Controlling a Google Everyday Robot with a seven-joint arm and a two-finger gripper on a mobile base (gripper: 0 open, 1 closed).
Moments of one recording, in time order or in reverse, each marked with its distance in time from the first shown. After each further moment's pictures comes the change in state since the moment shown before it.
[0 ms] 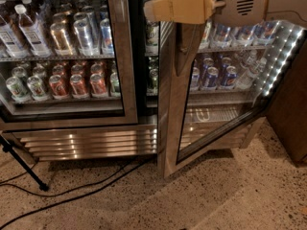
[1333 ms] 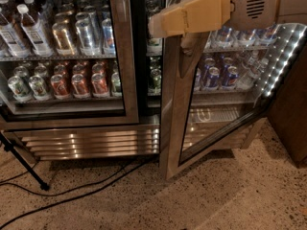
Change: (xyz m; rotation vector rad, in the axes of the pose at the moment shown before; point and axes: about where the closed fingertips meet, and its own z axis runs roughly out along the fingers) arm 0.007 0.002 -0.015 0.038 0.030 0.006
